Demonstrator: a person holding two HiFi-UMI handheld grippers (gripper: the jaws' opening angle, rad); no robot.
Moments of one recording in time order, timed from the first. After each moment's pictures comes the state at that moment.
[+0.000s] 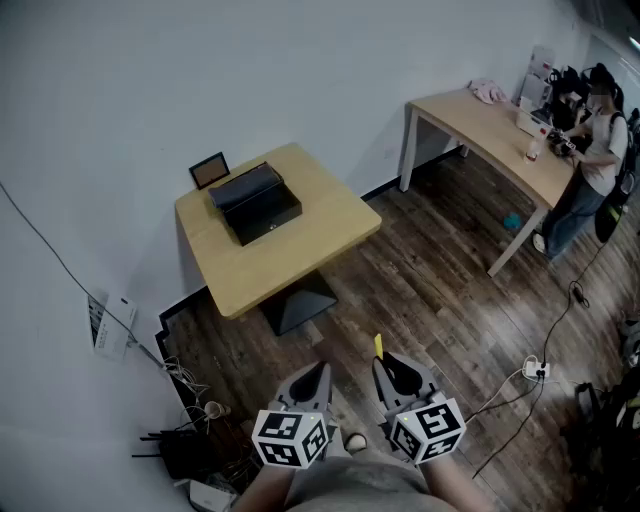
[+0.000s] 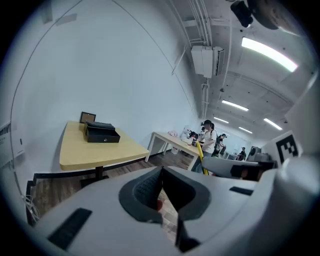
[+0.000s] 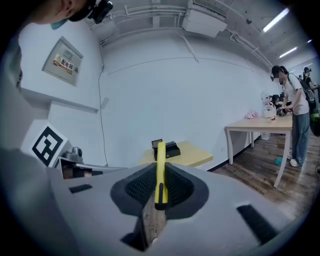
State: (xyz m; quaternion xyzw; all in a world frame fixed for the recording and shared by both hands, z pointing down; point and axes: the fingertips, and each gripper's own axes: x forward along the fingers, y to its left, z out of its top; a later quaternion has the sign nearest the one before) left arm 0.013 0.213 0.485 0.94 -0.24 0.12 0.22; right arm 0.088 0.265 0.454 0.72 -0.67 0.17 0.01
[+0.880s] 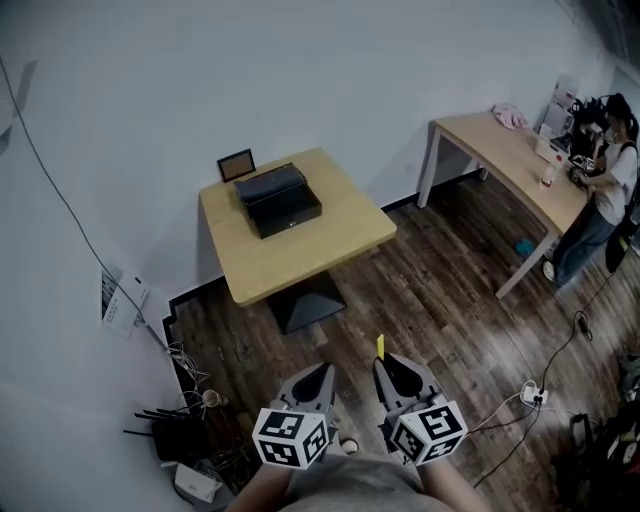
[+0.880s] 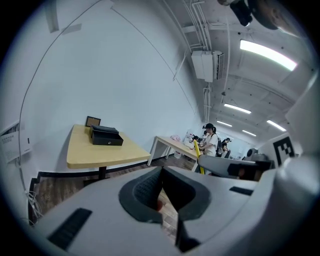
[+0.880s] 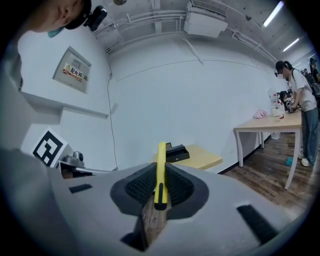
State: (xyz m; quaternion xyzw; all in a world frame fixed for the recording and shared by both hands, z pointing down) left arm -0.010 0.241 0.470 0.93 -0.26 0.11 0.21; right arm 0.065 0.281 0.438 0.69 -0.71 0.16 -0.02
